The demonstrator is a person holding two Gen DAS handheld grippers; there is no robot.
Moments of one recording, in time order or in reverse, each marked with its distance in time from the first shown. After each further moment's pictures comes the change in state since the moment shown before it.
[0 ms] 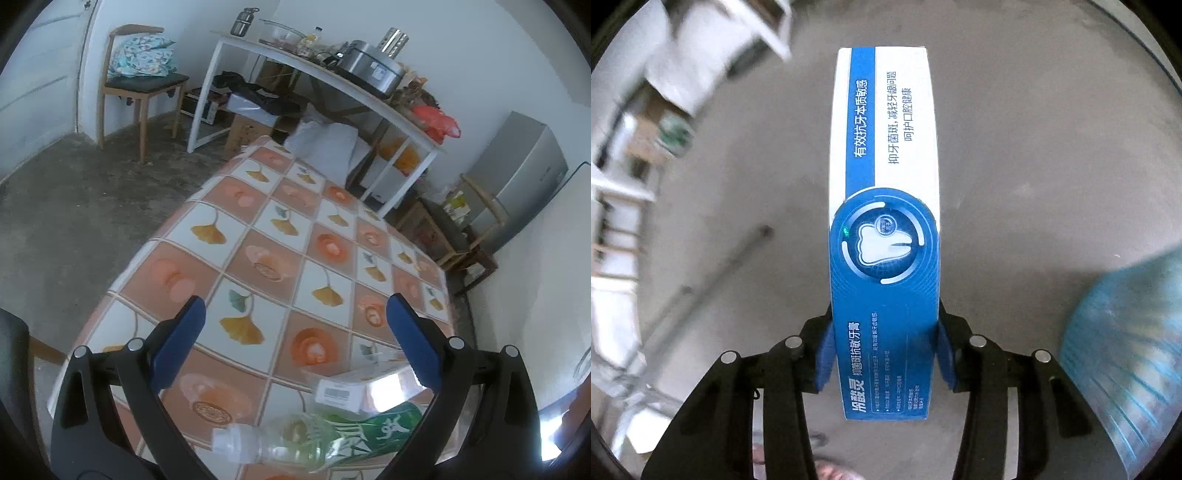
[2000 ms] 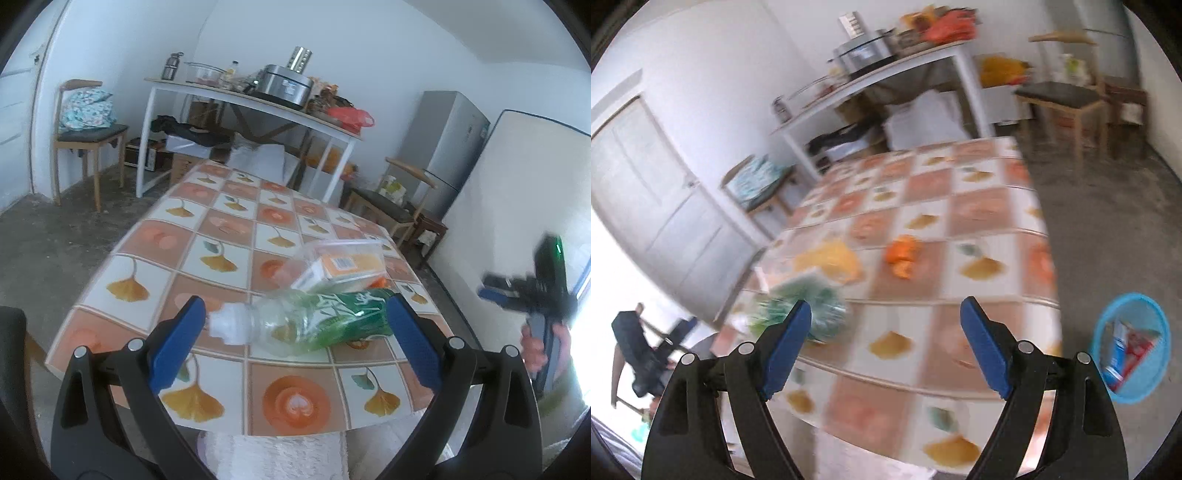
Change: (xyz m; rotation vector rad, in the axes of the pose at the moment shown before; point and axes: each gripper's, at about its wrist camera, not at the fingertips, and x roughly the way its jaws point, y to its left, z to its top) left arm -0.083 0.020 -0.136 0.272 -0.133 -0.206; right arm -0.395 0.231 -0.199 -0.503 -0.273 0.400
